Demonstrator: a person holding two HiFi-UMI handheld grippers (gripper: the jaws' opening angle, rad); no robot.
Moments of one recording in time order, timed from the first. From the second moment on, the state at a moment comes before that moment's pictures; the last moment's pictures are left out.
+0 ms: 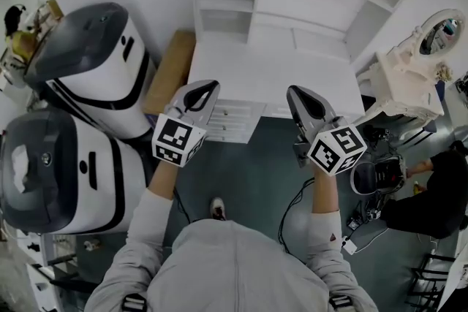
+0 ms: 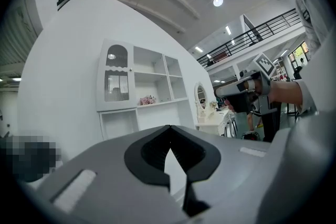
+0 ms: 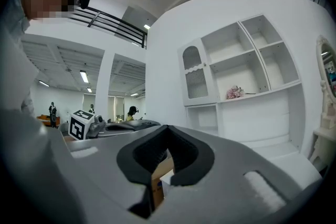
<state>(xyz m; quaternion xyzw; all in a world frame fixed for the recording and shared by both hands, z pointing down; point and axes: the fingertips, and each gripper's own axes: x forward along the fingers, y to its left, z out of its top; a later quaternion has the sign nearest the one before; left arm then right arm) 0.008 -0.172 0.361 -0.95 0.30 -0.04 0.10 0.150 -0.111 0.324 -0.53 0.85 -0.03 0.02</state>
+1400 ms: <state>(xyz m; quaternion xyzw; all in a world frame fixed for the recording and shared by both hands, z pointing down) 0.127 -0.433 0.306 -0.92 0.38 -0.03 0.11 0.268 -0.427 0.235 -0.45 0.89 0.04 0.00</state>
